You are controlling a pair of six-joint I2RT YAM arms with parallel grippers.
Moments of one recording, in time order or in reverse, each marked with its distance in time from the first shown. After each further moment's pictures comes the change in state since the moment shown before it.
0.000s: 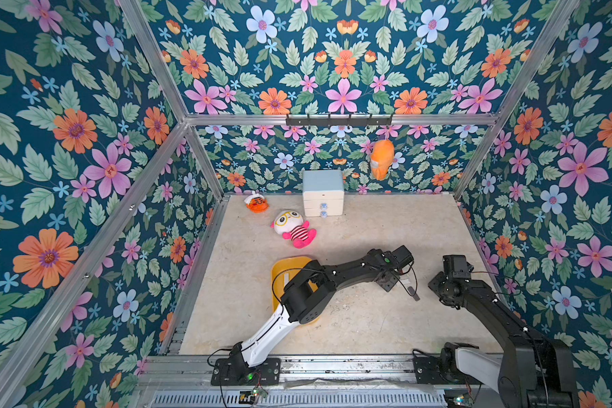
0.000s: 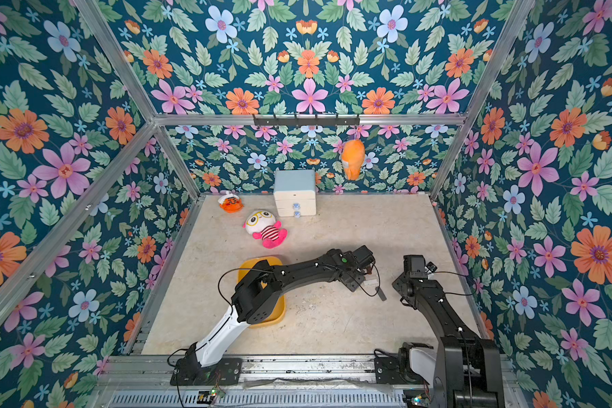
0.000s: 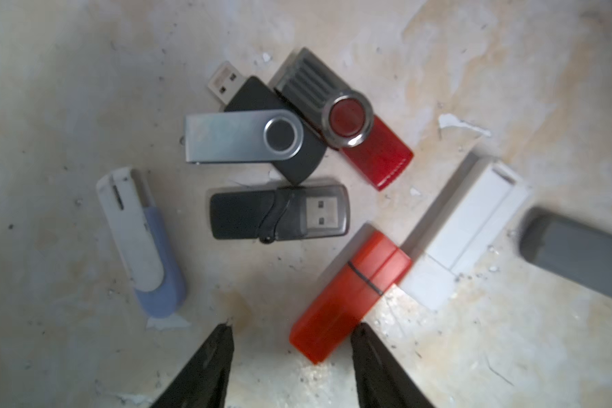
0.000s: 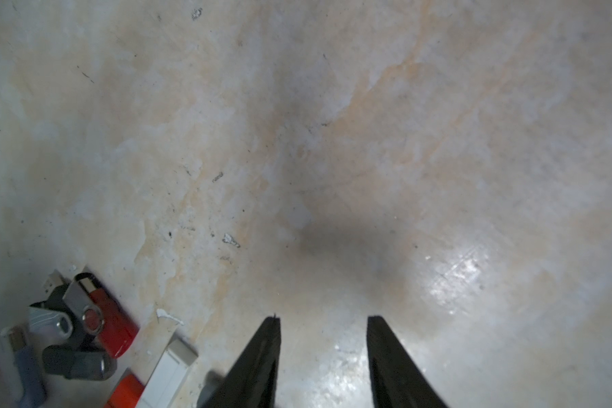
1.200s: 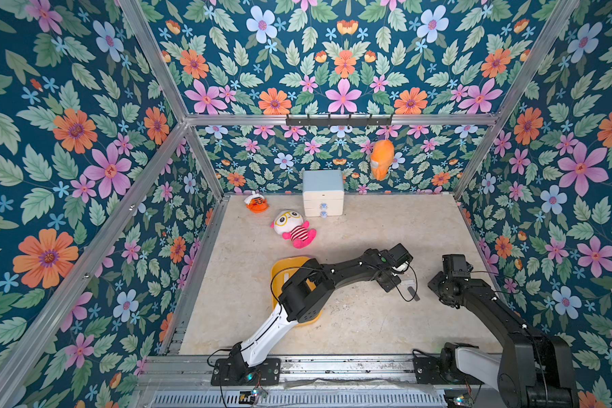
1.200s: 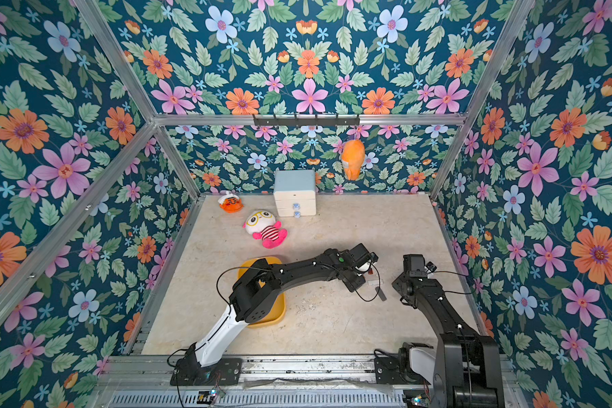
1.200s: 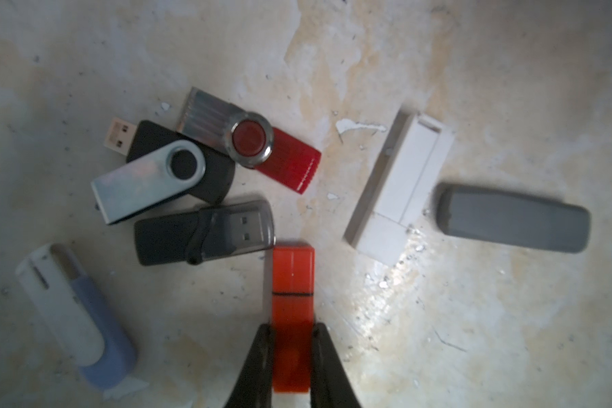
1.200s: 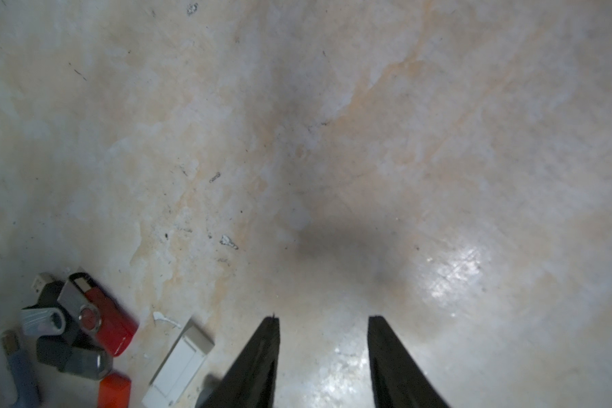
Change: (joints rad) left arm 0.015 -0.023 -0.064 0.099 0.165 0.158; right arm 0.000 0.019 0.007 0.000 0.000 0.000
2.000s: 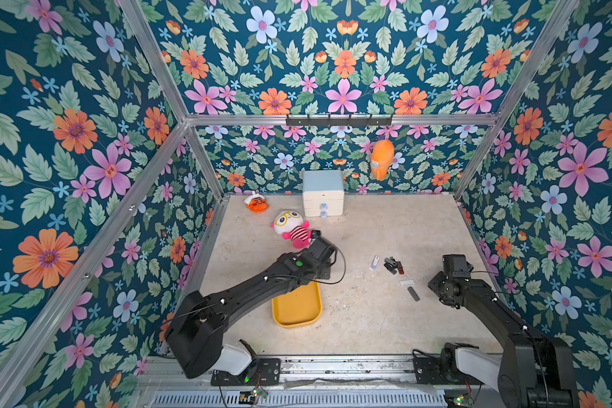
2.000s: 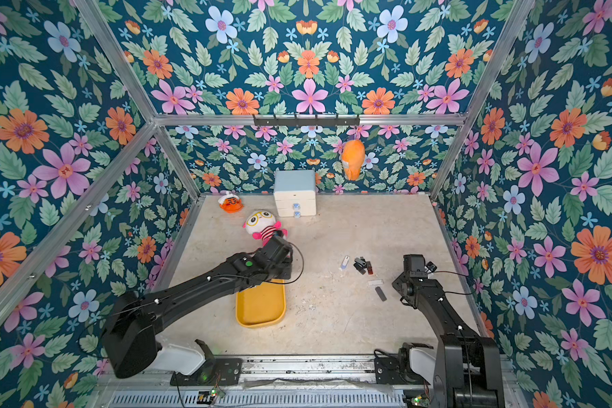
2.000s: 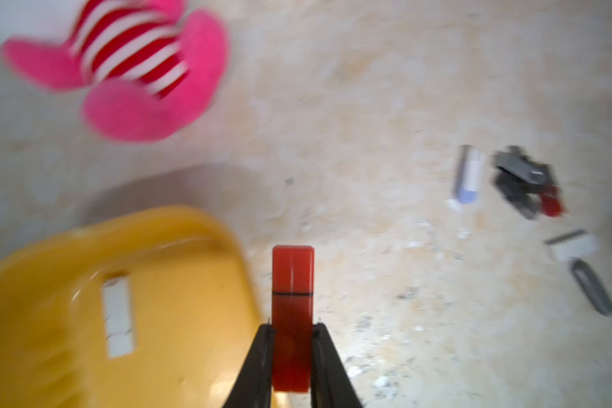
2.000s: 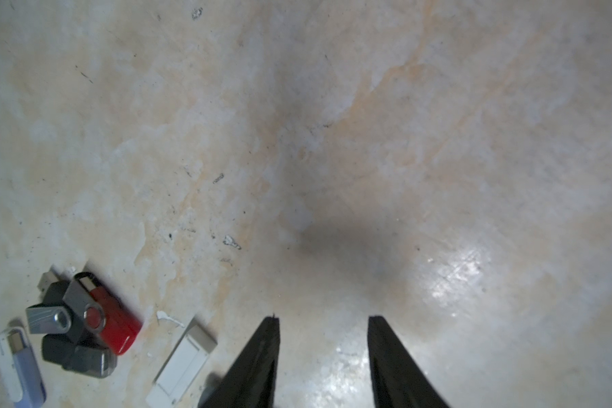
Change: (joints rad) left arm 0.300 -0.976 -0.956 0.082 -0.246 -0.625; right arm 0.000 -0.009 0.000 0.000 0.000 -0.002
